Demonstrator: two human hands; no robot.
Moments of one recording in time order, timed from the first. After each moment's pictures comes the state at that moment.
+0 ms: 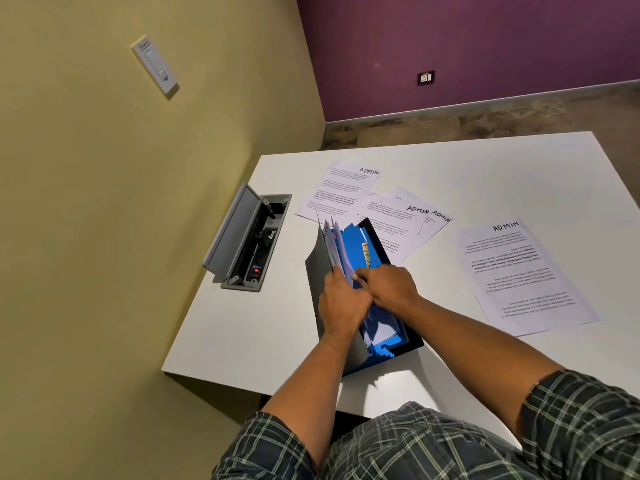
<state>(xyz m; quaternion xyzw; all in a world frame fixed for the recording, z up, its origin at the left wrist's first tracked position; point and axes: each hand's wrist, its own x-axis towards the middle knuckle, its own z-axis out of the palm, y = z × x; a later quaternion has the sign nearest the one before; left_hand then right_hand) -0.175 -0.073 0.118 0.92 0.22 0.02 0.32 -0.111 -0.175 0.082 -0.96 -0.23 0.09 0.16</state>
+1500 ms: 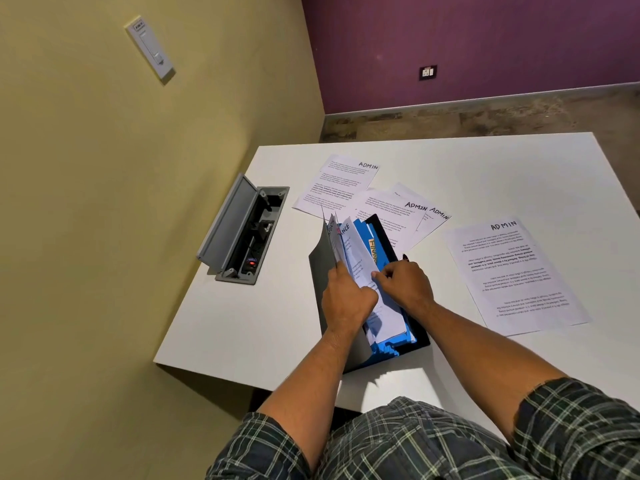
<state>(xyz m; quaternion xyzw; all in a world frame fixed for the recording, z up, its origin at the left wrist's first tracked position) -0.174 -0.082 0.117 0.92 0.21 -0.01 0.33 -0.106 -0.204 0.054 -0.93 -0.03 0.09 0.35</state>
